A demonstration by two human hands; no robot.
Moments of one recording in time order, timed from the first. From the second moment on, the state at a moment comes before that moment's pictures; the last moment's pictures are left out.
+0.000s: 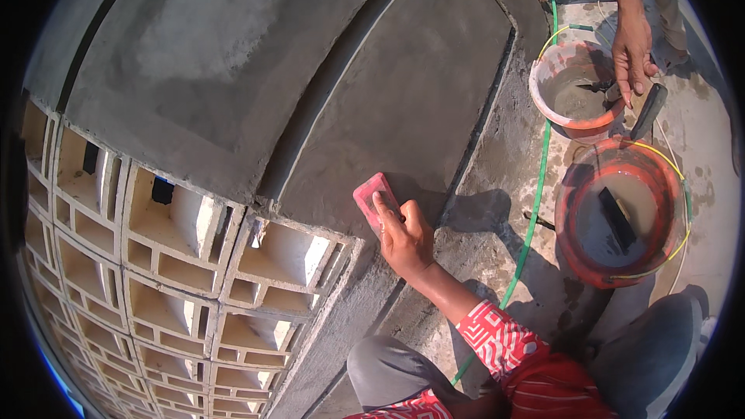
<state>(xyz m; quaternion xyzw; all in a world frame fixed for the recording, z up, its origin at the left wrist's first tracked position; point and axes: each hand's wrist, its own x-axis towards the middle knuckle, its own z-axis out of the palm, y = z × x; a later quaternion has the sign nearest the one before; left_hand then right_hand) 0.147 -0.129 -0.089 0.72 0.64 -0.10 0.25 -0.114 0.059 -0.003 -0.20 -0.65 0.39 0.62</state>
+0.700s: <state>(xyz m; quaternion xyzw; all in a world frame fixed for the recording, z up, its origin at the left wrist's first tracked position) 0.154 -0.125 -0.066 0.65 0.70 -0.17 0.25 -0.116 0.068 -0.008 -0.22 -0.62 0.45 0.60</state>
